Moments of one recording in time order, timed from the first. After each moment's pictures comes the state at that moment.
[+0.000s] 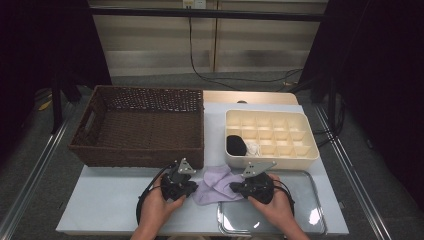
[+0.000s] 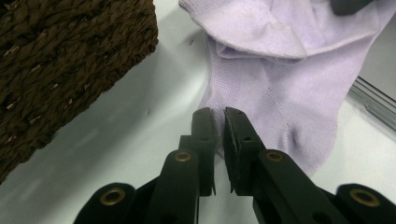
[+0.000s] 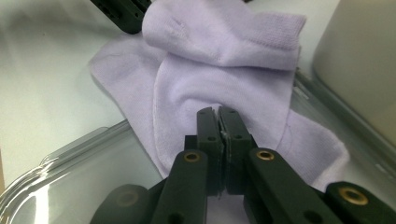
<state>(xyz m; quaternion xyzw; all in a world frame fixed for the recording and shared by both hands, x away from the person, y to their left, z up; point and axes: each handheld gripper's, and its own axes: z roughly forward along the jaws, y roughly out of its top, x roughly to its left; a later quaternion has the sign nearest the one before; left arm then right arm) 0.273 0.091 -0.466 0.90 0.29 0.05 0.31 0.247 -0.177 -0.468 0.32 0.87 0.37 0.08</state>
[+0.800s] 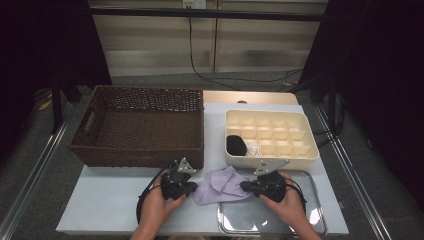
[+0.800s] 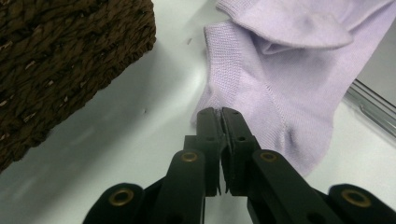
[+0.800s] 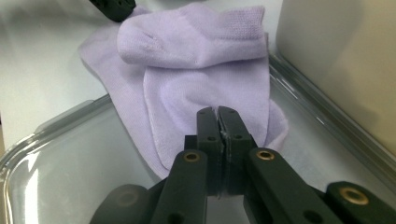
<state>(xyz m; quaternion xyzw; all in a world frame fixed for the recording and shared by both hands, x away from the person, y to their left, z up) 0.276 0.091 -0.464 0.90 0.30 0.04 0.31 0.248 -0.207 -0.468 0.32 0.87 0.37 0.07</state>
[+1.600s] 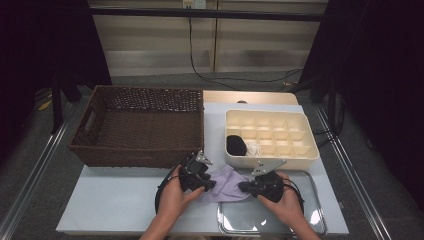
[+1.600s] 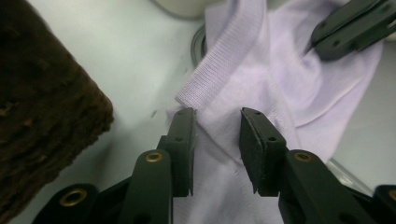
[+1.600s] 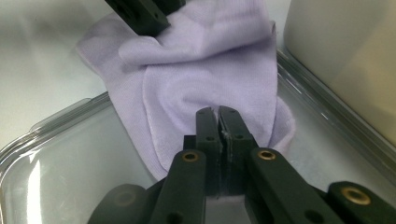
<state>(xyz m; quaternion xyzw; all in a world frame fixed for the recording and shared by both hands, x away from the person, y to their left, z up) 0.292 0.044 -0.462 0.90 0.29 0.01 0.32 0.250 -0.203 -0.471 0.32 0.87 0.37 0.07</state>
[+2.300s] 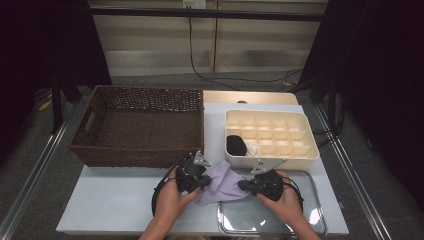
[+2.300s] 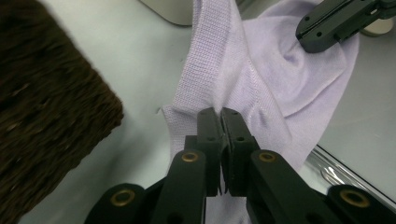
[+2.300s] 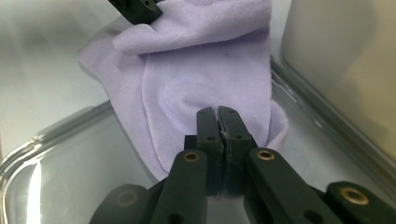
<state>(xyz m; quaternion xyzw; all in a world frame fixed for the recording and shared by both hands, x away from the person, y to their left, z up) 0.283 0.058 -0.444 0.90 0.28 0.04 0.33 0.251 -0.201 -0.464 0.32 0.87 0.37 0.07</state>
